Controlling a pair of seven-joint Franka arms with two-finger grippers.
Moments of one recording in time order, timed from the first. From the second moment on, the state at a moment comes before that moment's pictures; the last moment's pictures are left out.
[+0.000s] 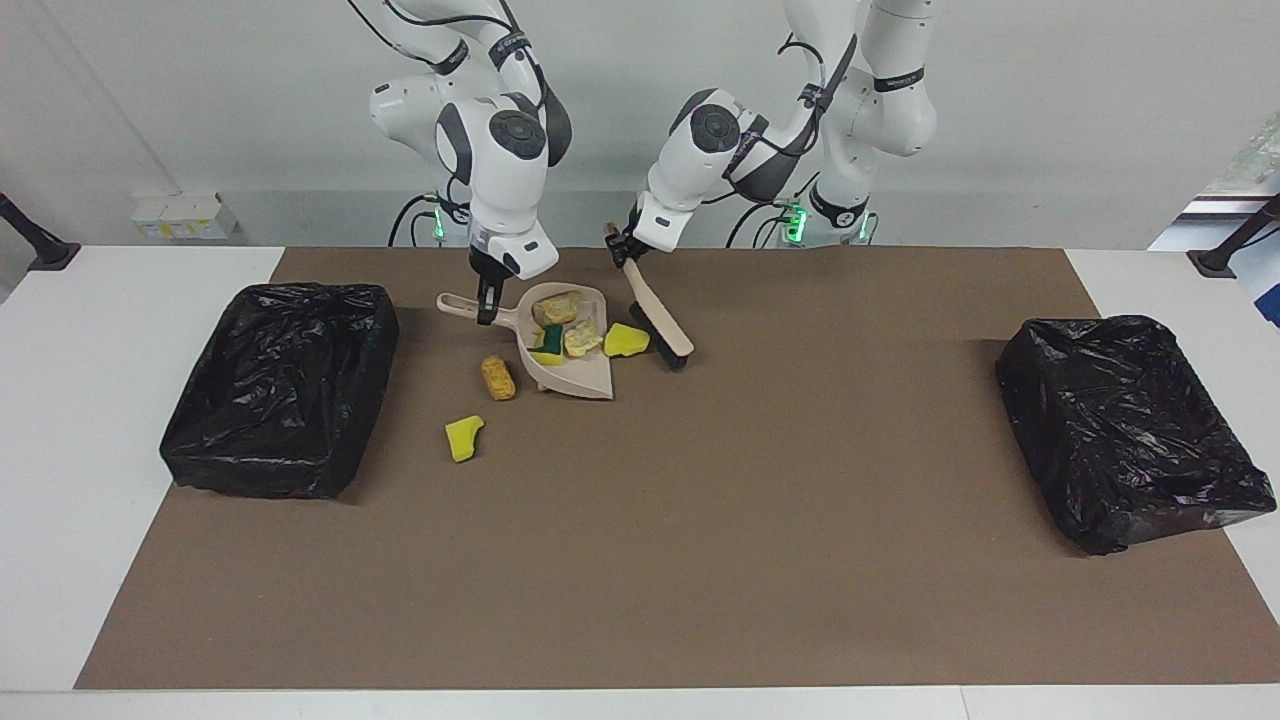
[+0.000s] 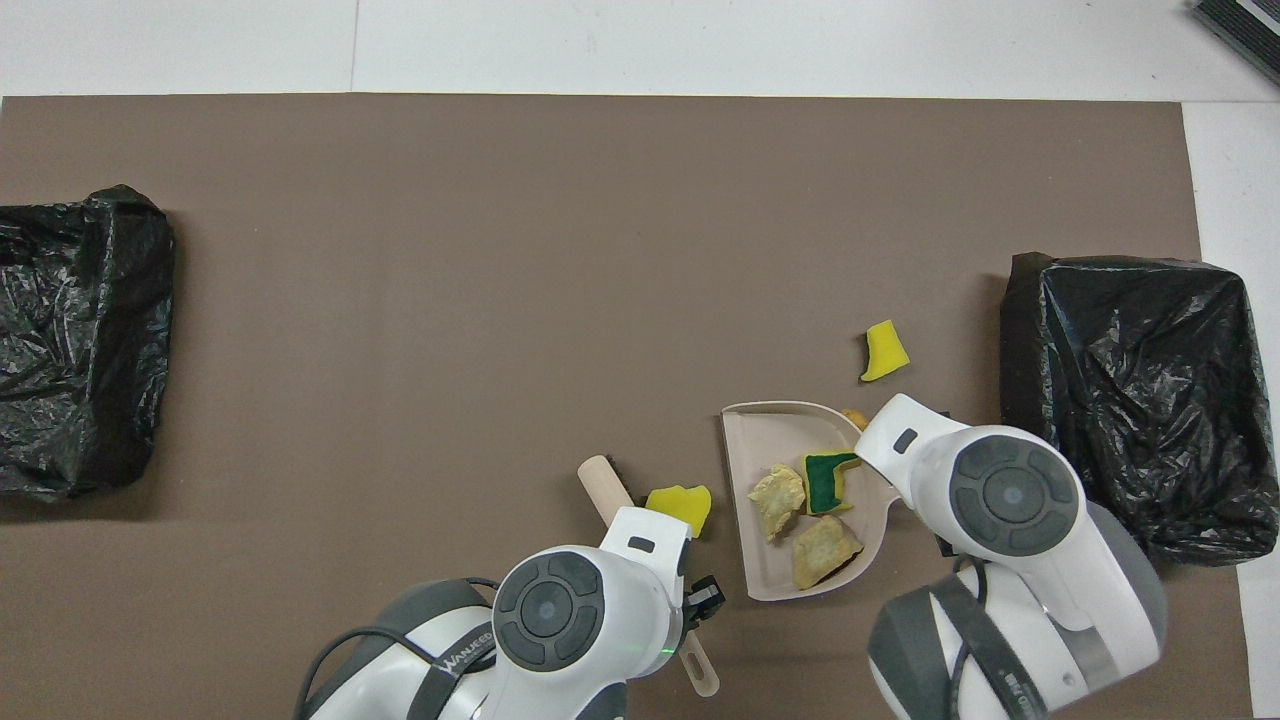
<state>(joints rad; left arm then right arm) -0.85 -0.03 -0.10 -2.27 -0.57 2.34 -1.06 0.35 -0.20 0.07 -2.39 -0.30 2.06 -1.01</state>
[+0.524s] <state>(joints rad) -0.89 0.01 -0.11 -2.19 -0.58 2.38 -1.01 0.36 -0.16 0.07 -2.35 -0.19 2.07 -0.99</state>
